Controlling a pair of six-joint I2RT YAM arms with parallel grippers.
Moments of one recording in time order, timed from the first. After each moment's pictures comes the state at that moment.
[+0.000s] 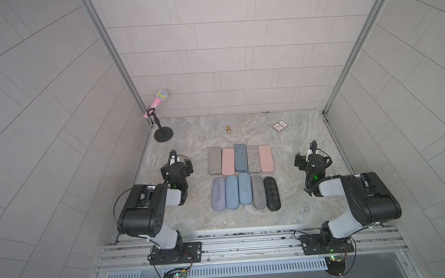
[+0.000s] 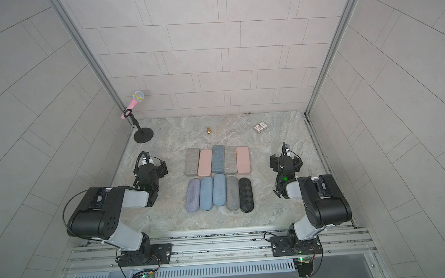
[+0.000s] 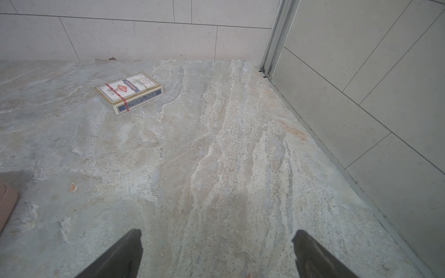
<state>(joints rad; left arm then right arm) -0.07 1.57 0.37 0.82 -0.42 -0.05 0.03 1.54 0.37 0.77 0.36 0.05</state>
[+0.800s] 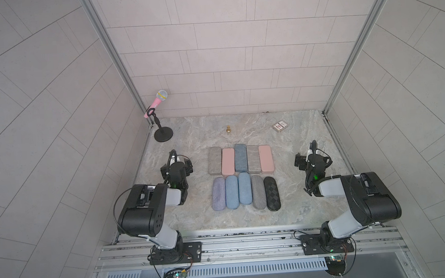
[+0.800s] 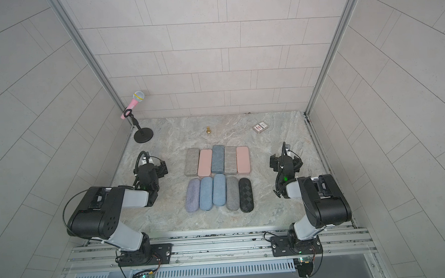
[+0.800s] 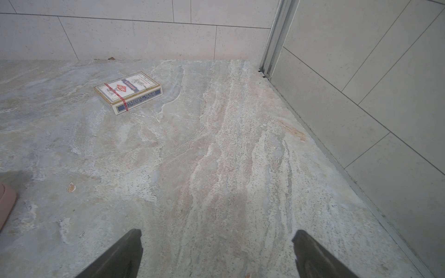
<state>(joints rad) -0.07 1.57 0.37 0.82 -0.43 -0.05 0.03 1.54 0.37 0.77 0.37 0.05</state>
